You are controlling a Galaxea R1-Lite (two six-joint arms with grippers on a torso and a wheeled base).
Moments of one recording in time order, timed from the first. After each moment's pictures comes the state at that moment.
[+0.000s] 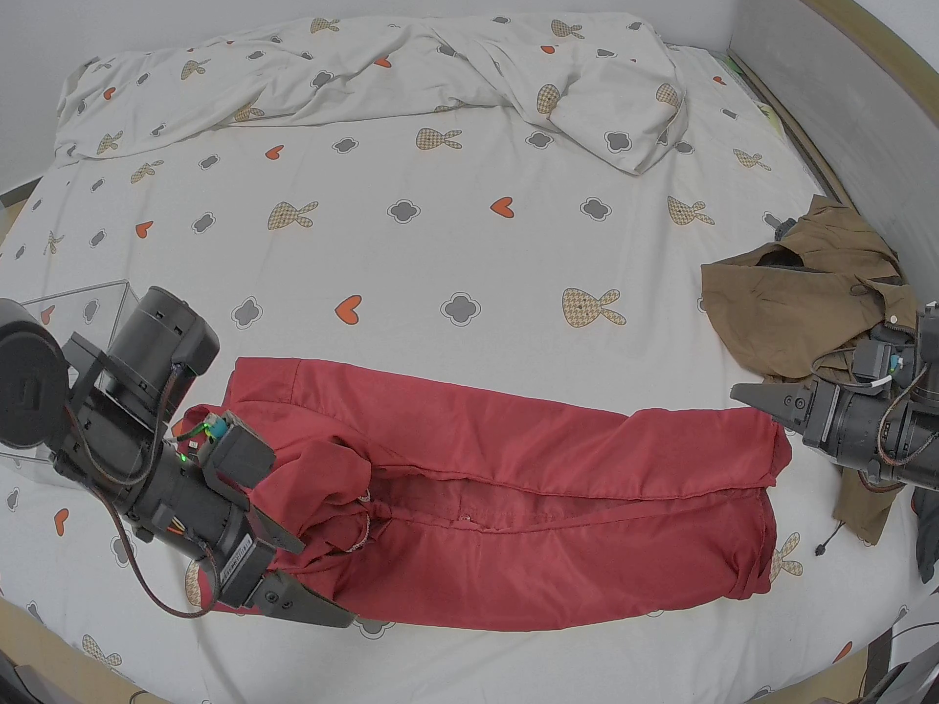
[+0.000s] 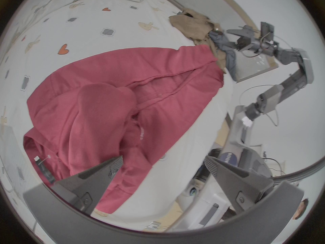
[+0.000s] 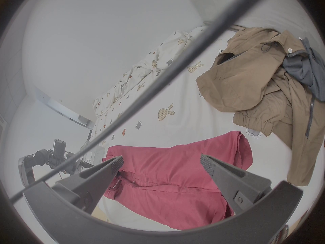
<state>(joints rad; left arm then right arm) -0.43 1.59 -1.06 0.63 -0.50 0.29 0.25 1.35 -0.56 -0.39 0.24 0.52</state>
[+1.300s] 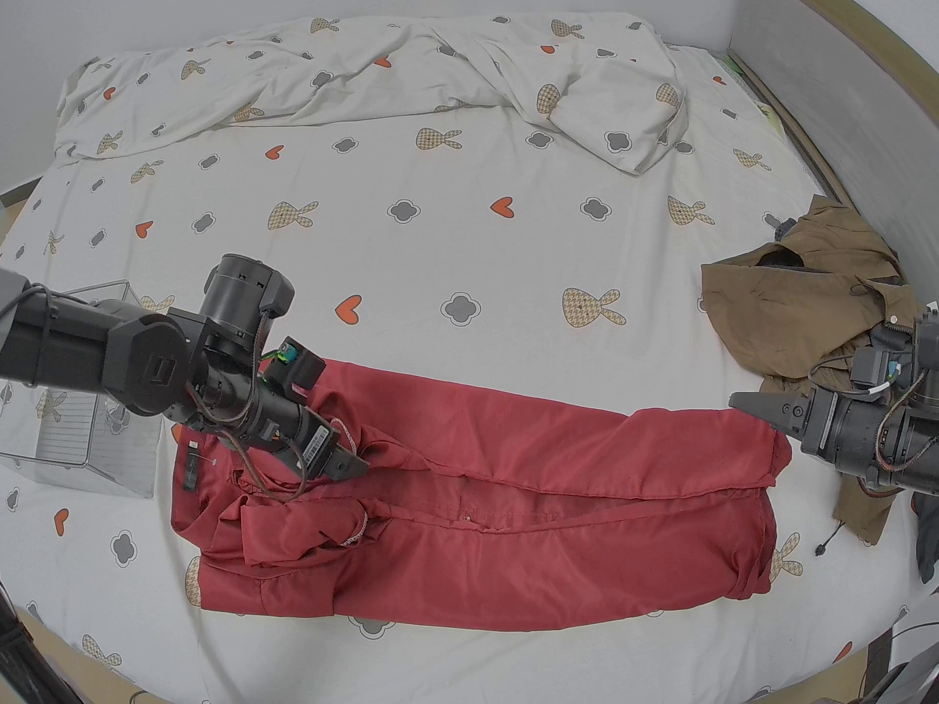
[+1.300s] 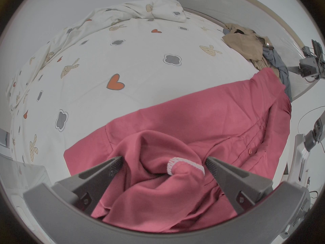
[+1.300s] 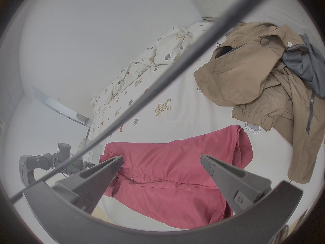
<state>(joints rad) -0.36 1.89 -1.21 0.21 -0.06 0.30 0.25 1.35 -0.54 -0.39 0.24 0.52</state>
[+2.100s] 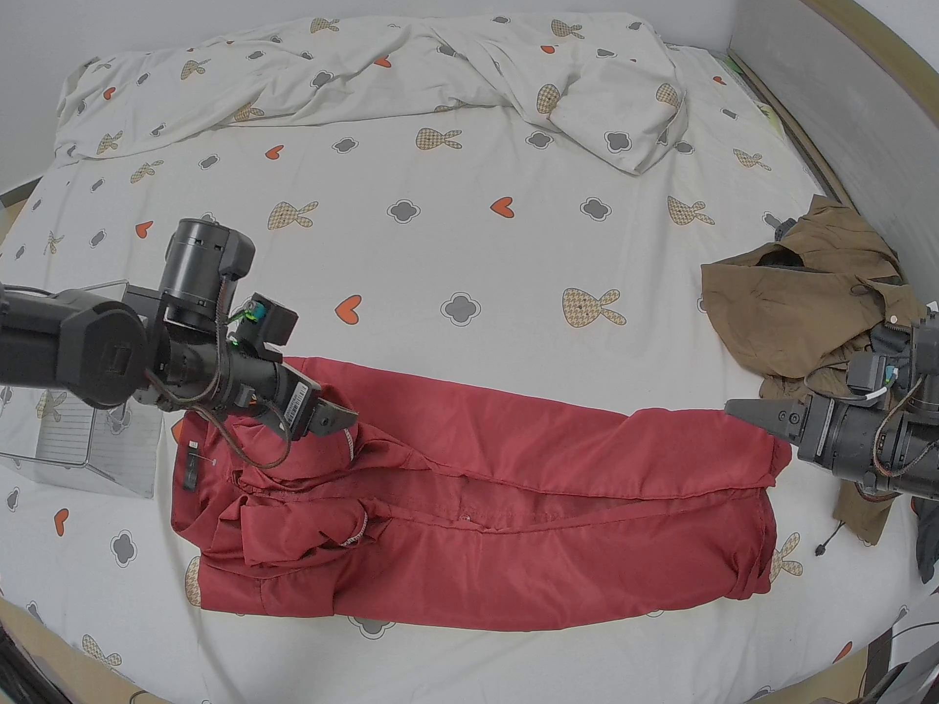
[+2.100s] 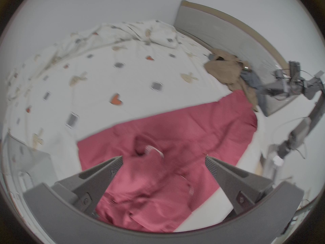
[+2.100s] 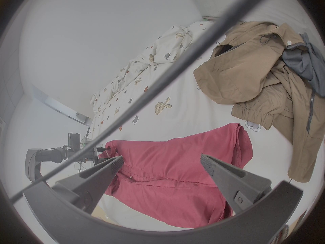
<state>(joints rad) -0.34 1.80 -1.18 0.09 -0.05 0.26 0.27 1.35 -0.53 -0.39 0.23 0.52</state>
